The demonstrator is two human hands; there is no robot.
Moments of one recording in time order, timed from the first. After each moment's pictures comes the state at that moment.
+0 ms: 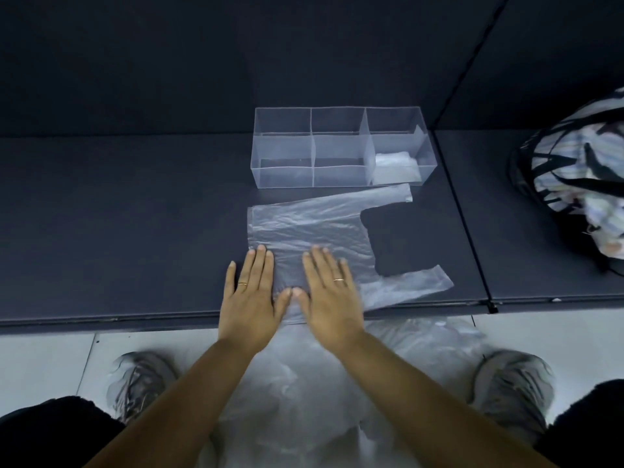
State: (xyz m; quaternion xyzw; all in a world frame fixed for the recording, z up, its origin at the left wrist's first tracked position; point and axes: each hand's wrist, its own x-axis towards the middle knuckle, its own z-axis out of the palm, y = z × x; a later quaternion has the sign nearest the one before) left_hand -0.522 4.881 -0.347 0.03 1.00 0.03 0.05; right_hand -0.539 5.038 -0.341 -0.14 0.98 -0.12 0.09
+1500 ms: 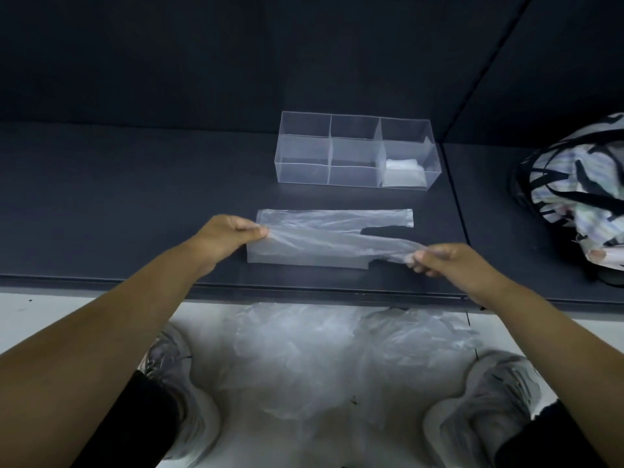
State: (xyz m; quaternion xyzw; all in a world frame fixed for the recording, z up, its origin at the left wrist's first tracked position) left_hand -0.571 4.817 -0.254 -0.17 0.79 0.56 0.18; right_hand -0.572 5.209 -0.257 0.04 0.85 -0.48 0.23
